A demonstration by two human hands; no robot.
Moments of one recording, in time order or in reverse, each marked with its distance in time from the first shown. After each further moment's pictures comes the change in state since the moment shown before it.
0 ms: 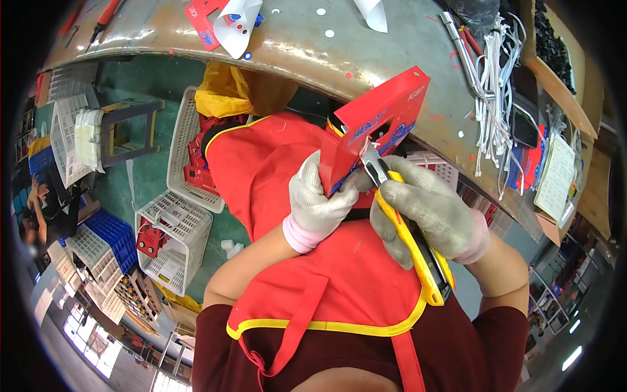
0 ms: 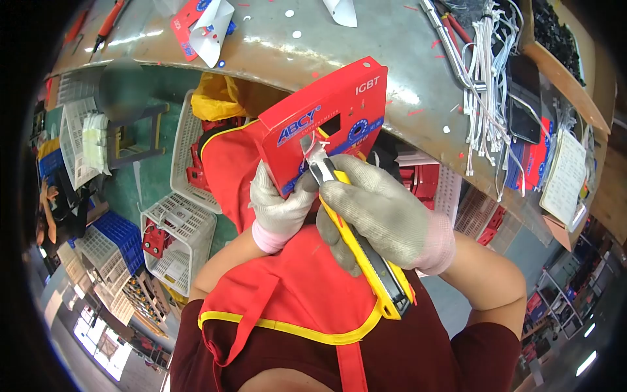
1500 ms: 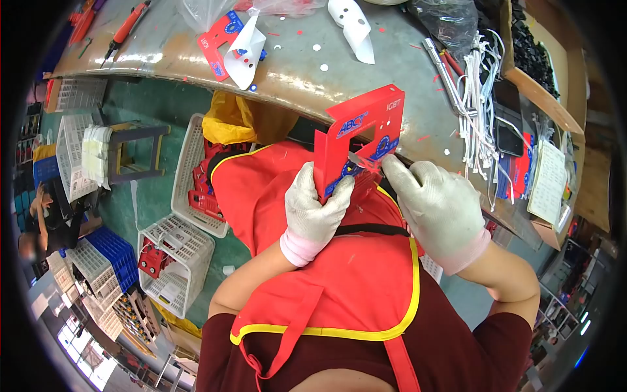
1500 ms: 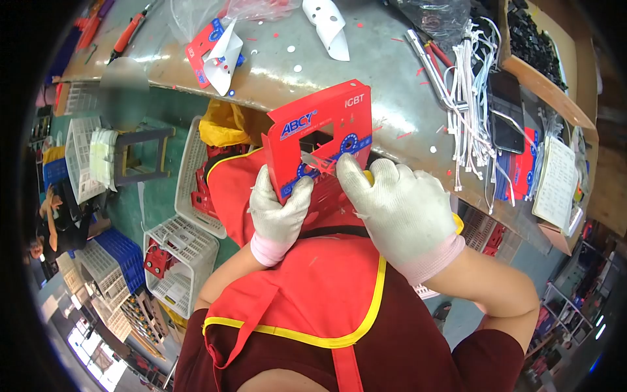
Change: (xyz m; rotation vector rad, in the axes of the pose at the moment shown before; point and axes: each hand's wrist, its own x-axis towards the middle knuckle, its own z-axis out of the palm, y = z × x) left_hand 0.017 0.023 -0.002 0.113 -0.003 -0.030; right_hand -0.012 0.008 -0.009 -1.866 0.706 -0.697
